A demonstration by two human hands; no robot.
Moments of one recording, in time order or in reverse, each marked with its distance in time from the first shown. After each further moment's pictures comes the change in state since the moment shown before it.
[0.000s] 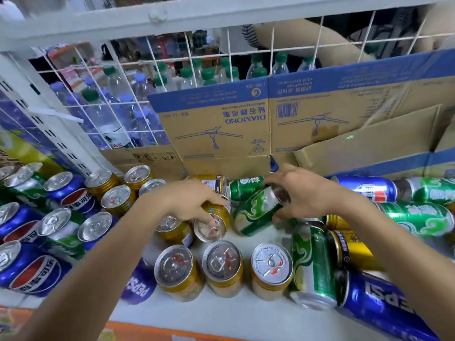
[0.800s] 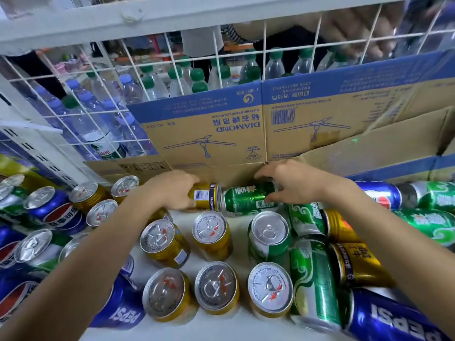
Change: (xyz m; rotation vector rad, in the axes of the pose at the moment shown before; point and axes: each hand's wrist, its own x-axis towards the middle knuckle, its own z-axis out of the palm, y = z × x) left_hand 0.042 -0.044 -0.008 0.029 0.128 -0.227; right_hand 0.043 0.027 -0.011 -0.070 0.016 -0.074
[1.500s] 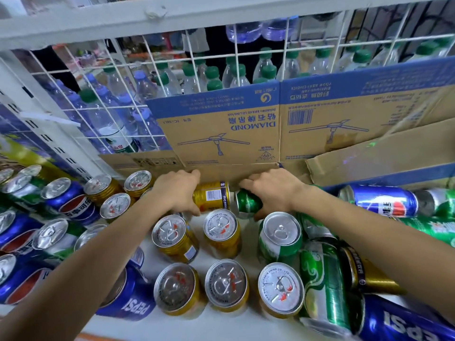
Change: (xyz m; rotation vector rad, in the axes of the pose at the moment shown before) left_hand 0.001 -0.009 0.023 0.078 0.077 -0.201; right_hand 0.041 -0.031 0.028 -0.329 0.056 -0.145
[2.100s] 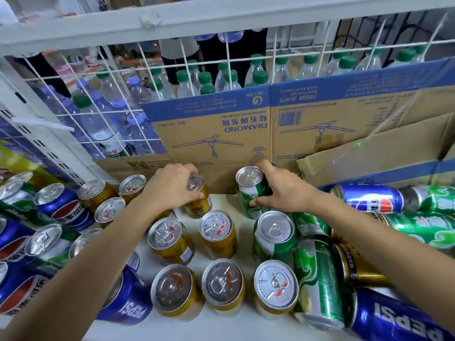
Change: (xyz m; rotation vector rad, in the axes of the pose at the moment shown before) left_hand -0.017 -0.001 -0.015 -0.240 0.199 0.022; right_hand -0.031 0.010 0.005 0.627 0.136 0.288
